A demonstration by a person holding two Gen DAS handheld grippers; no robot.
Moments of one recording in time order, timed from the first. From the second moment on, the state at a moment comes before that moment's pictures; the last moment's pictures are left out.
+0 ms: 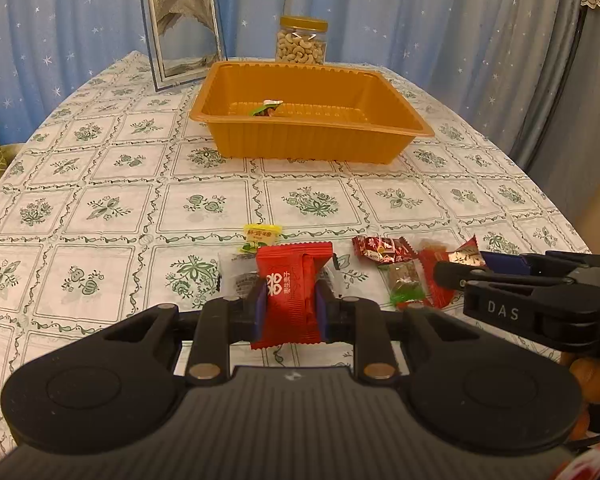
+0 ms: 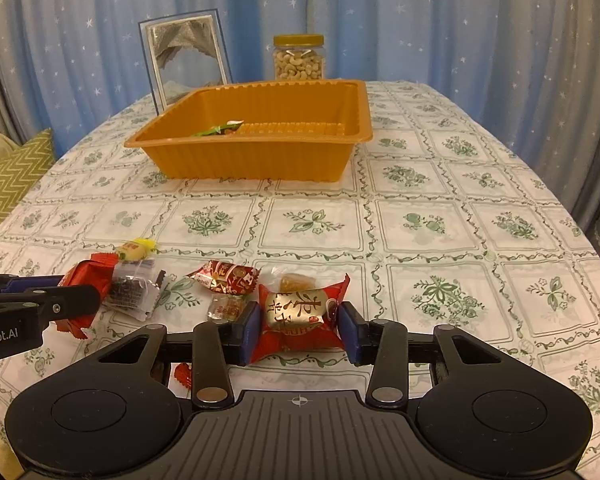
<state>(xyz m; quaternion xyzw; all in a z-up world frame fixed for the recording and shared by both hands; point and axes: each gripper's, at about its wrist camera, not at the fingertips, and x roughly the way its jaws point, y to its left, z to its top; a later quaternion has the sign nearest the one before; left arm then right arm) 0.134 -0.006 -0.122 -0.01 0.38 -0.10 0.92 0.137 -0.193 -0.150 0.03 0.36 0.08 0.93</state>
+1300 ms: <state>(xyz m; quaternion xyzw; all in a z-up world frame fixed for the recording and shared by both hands) 0.183 -0.004 -0.066 -0.01 0.33 -0.10 0.94 0.173 -0.203 -0.079 0.04 0.29 0.10 0.95</state>
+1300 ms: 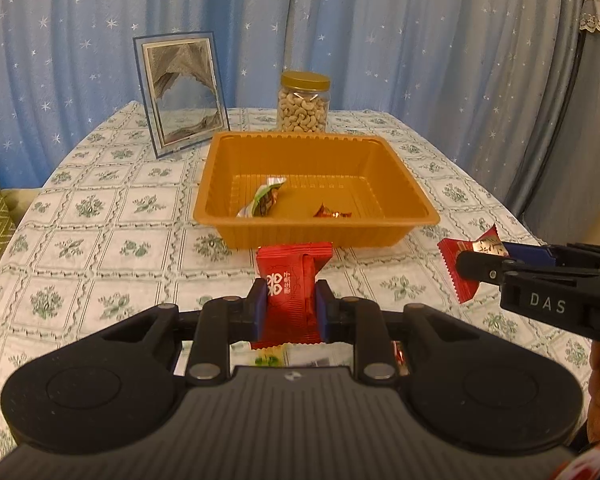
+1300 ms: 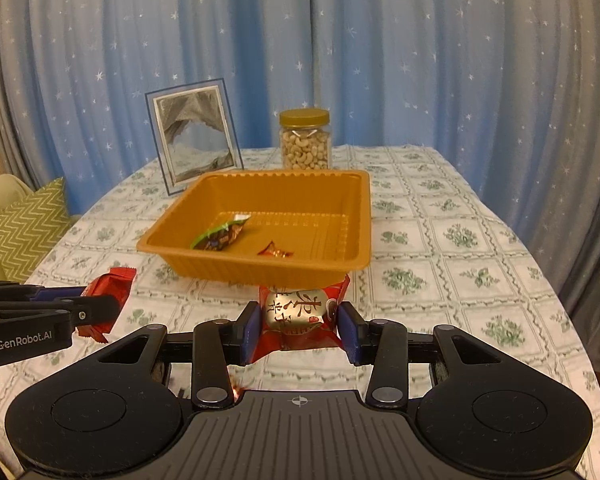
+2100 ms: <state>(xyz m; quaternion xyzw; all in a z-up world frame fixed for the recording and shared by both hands) 0.329 -0.007 -0.077 -0.04 0.31 -0.13 0.94 0.317 -0.203 -0.077 0.07 0.30 0.10 0.95</state>
